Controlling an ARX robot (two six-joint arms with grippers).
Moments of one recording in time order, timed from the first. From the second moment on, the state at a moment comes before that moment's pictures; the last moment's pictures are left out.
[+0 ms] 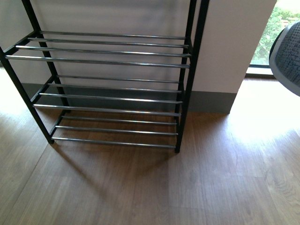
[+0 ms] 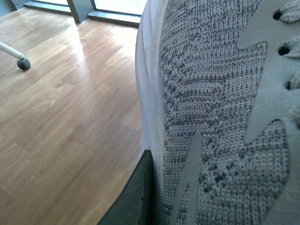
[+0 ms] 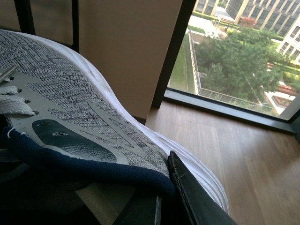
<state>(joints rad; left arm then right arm) -0.41 0.44 0.05 -0.03 -0.82 -0.26 -0.69 0.89 0.22 0.60 -0.55 -0.30</state>
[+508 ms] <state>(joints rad) -0.41 0.44 0.05 -0.03 -0.81 -0.26 -0.69 0.89 0.22 0.60 -0.56 -0.30</state>
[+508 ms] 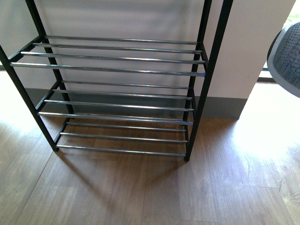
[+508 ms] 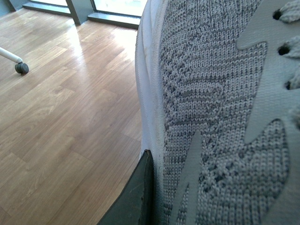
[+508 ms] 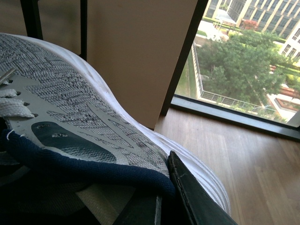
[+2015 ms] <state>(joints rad) -0.41 0.44 0.05 -0.03 -0.82 -0.26 -0.69 0.89 0.22 0.60 -0.56 -0.29</state>
